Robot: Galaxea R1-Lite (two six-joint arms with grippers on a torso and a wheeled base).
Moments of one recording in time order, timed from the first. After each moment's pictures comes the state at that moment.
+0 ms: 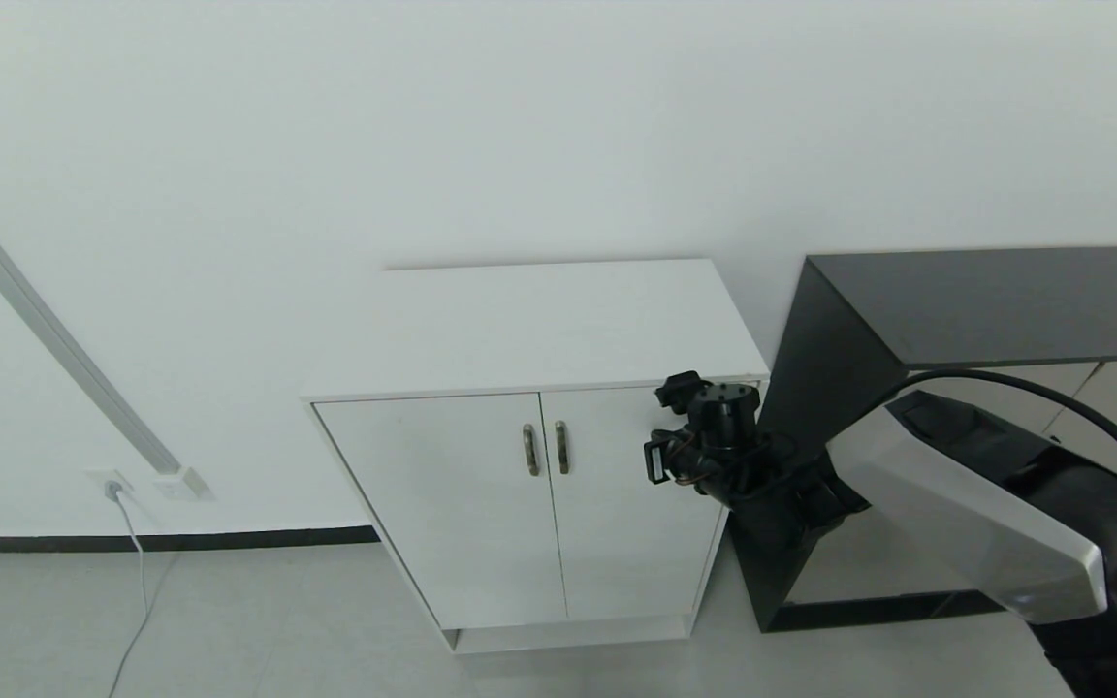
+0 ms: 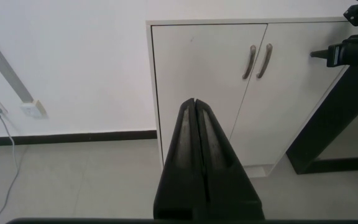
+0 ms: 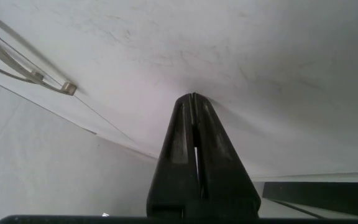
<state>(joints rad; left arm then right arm) 0.00 0.00 0.00 0.00 0.03 0.00 0.54 2.51 -1.49 -0.74 -0.13 0.03</state>
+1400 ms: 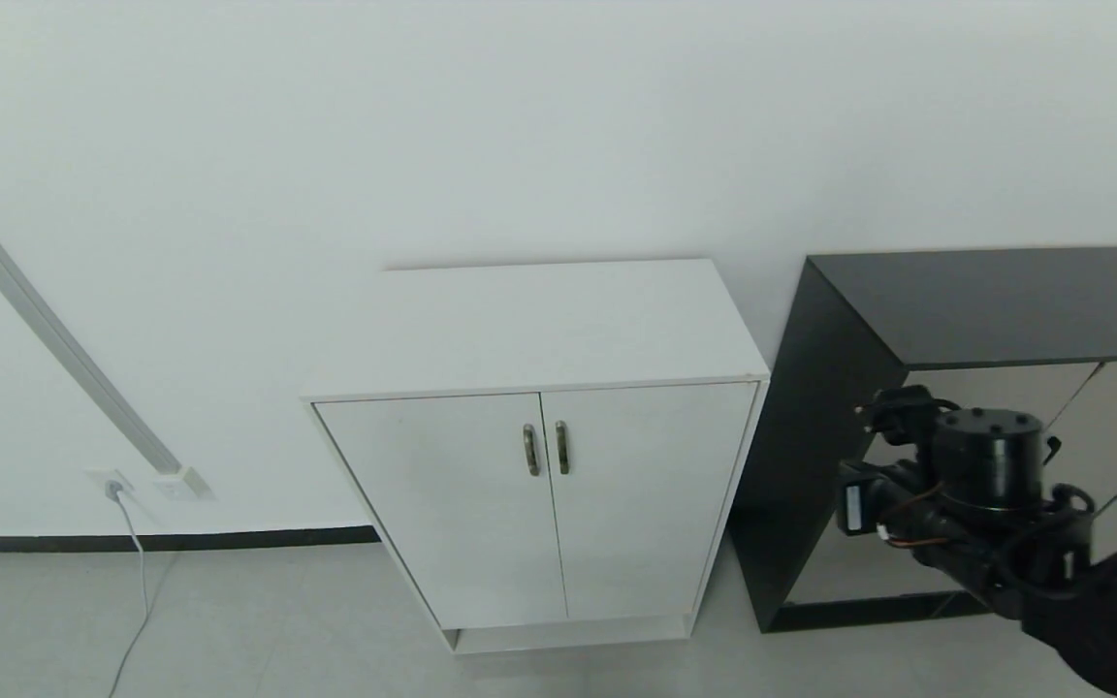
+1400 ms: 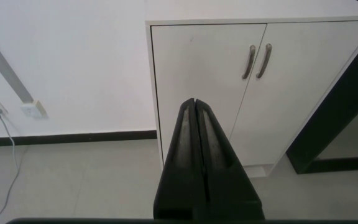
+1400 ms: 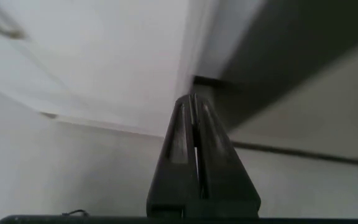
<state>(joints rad) 0.00 0.00 0.00 0.00 0.03 0.00 0.40 1.84 -0.51 -1.00 -0.34 0.00</state>
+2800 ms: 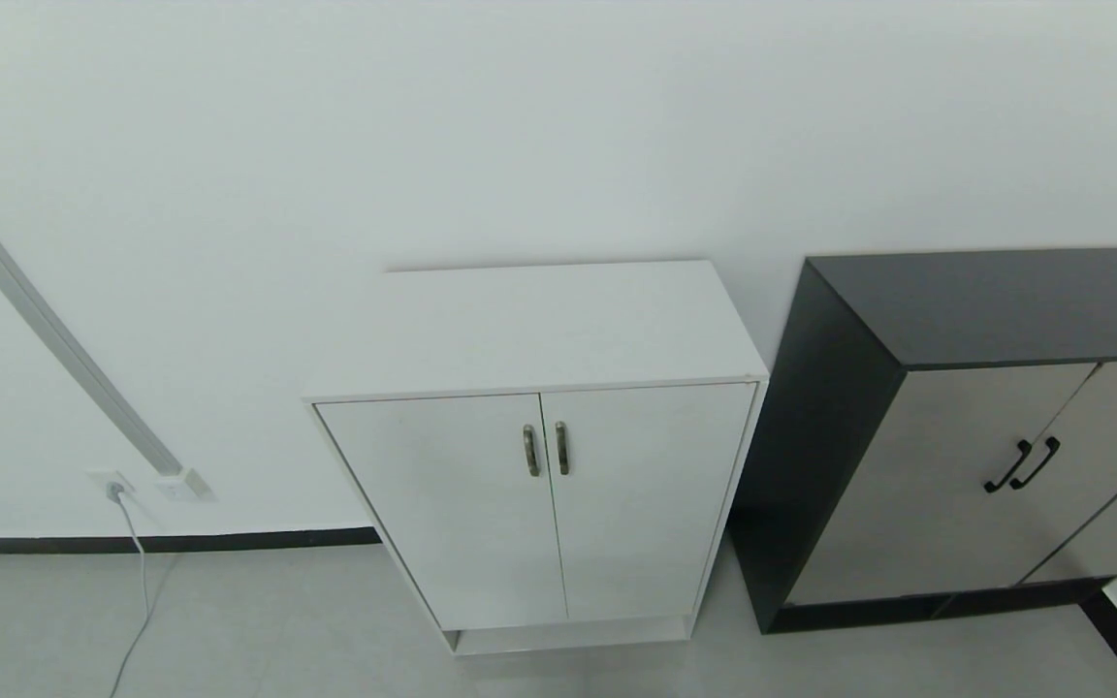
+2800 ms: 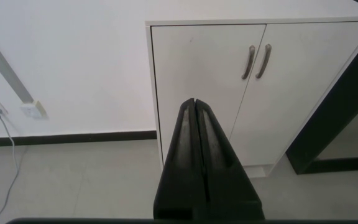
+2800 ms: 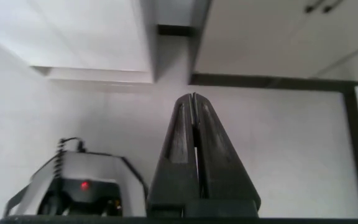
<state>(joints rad) 0.00 0.00 0.00 0.00 0.03 0.00 0.22 0.63 0.00 -0.23 -0.11 -0.01</state>
